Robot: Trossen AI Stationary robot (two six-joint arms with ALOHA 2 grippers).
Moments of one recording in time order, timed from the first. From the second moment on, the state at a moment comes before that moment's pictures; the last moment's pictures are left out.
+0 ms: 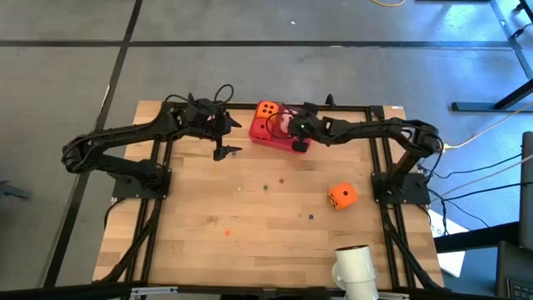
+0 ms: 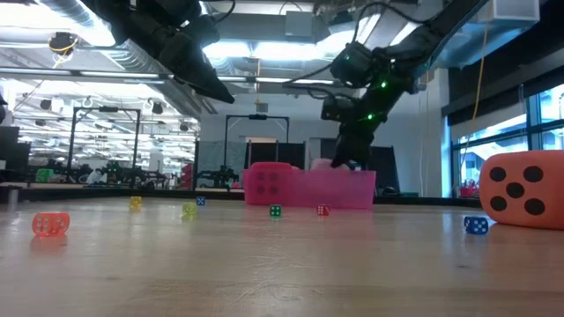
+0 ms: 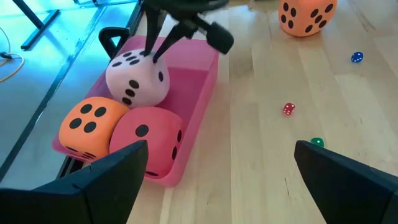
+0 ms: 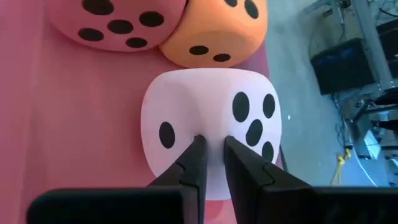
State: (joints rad) left arm 0.54 1.11 0.82 -0.24 0.26 0.36; right arm -0.38 1.70 0.96 -0.07 0.42 -0.45
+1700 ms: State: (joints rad) left arm 0.54 1.11 0.82 -0.24 0.26 0.36; right arm -0.45 1.71 0.96 -0.14 0.30 -0.29
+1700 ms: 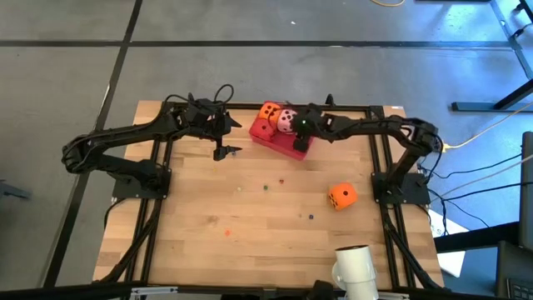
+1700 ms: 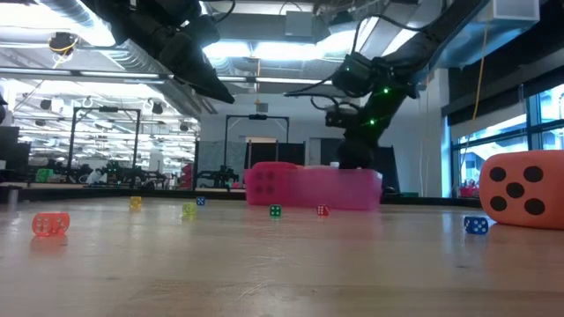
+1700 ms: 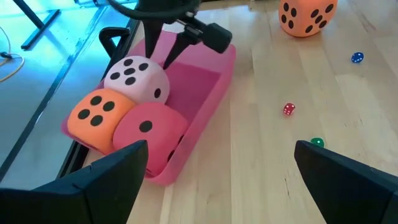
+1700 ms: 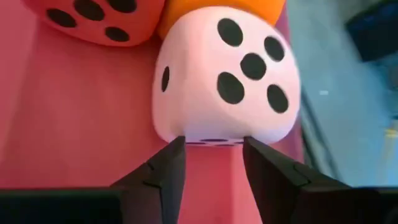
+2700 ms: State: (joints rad) left arm 0.54 1.11 0.82 -0.24 0.26 0.38; right arm -0.36 1.37 0.96 -0.62 0.19 0.02
